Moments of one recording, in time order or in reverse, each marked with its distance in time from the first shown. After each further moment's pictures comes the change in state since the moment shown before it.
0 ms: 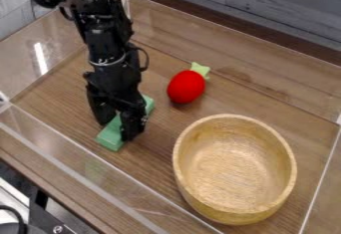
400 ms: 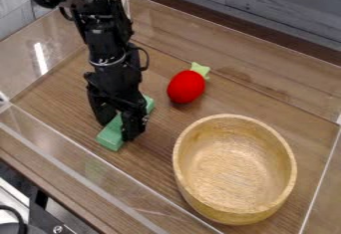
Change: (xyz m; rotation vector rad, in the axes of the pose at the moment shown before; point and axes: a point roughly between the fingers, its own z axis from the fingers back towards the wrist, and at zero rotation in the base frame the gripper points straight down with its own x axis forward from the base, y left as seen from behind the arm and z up) arm 0.001 -0.001 0.000 -0.006 -0.005 0.007
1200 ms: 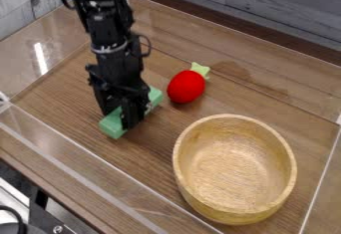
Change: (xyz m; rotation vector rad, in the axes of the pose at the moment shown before) arm 0.006 0.002 0.011 -0.043 0.017 0.056
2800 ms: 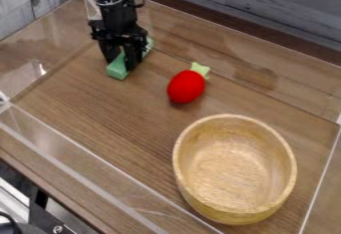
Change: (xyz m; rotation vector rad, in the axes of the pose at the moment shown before) arm 0.095 0.087 0.003 0.043 -0.109 0.149
